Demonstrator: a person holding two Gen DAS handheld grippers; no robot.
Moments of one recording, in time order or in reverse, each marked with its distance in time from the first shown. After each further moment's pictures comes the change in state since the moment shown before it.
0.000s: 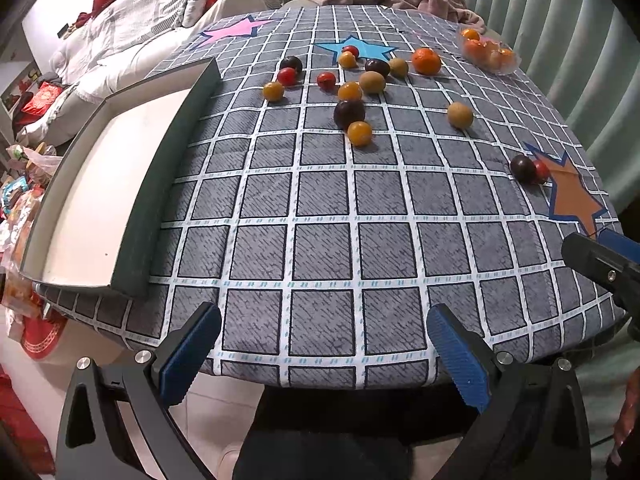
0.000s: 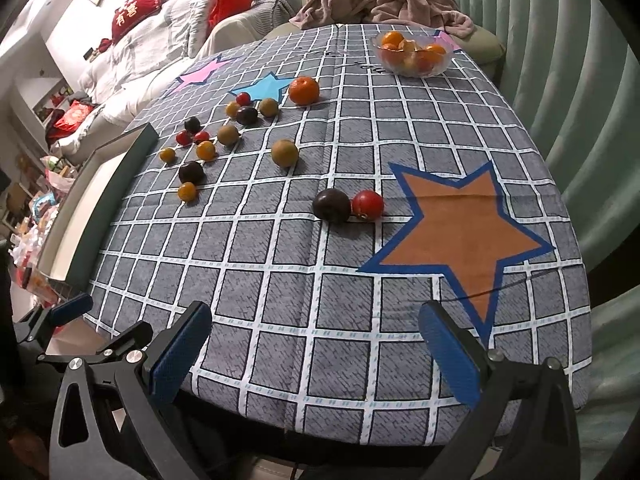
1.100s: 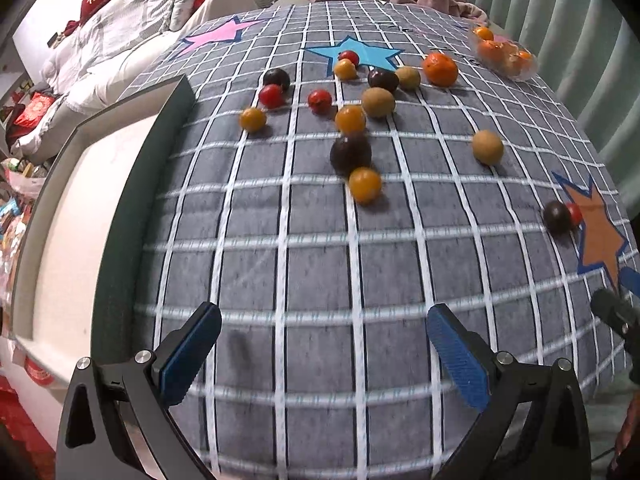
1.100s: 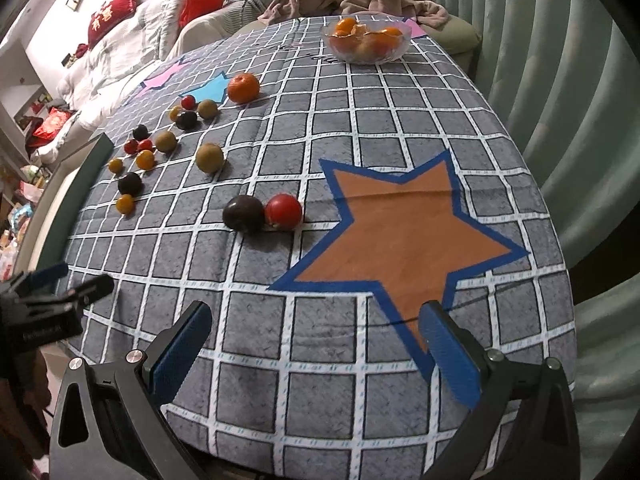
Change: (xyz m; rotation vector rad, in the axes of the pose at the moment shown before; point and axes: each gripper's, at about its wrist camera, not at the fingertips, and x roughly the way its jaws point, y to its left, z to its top) left arm 0.042 -0.006 0.056 0.033 0.010 0.011; right arm 0.022 -0.046 0.010 0.029 0.009 -0.065
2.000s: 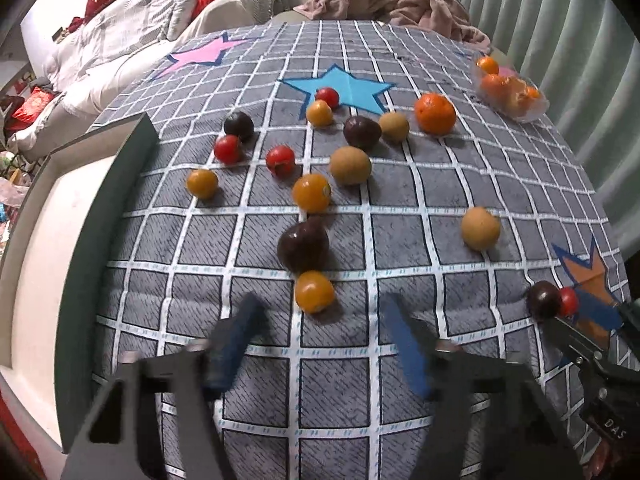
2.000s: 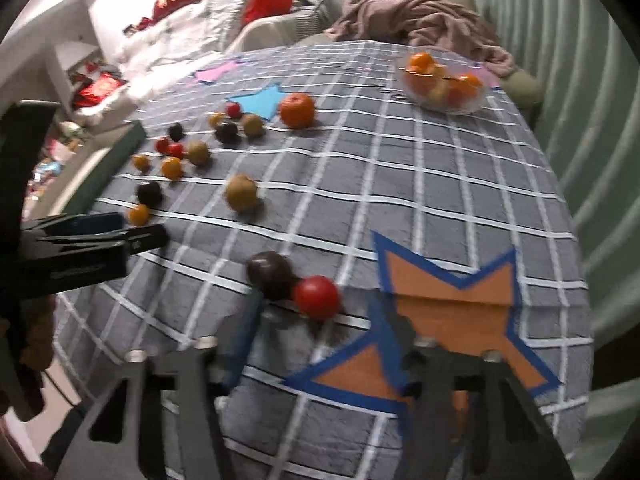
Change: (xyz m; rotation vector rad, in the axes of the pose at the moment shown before) left arm 0.016 -0.021 0.047 -0.056 -0.068 -0.040; right arm 0.027 0.016 0.035 -0.214 -0.069 0.147
